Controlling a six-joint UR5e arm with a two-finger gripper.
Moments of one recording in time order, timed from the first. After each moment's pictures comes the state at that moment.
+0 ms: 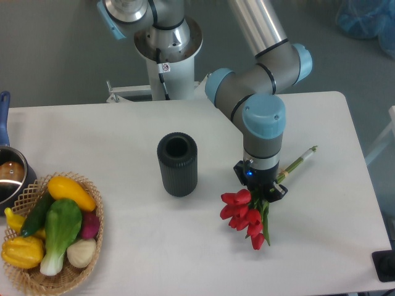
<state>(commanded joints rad) 2.57 -2.01 -1.61 -0.86 1.57 1.29</state>
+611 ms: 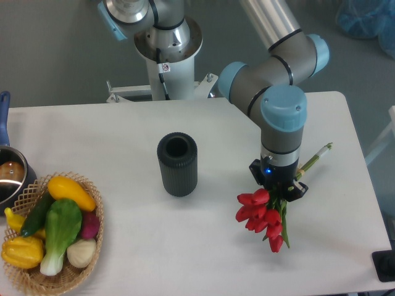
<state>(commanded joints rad) 2.60 -2.02 -1.50 -0.99 1.57 1.29</state>
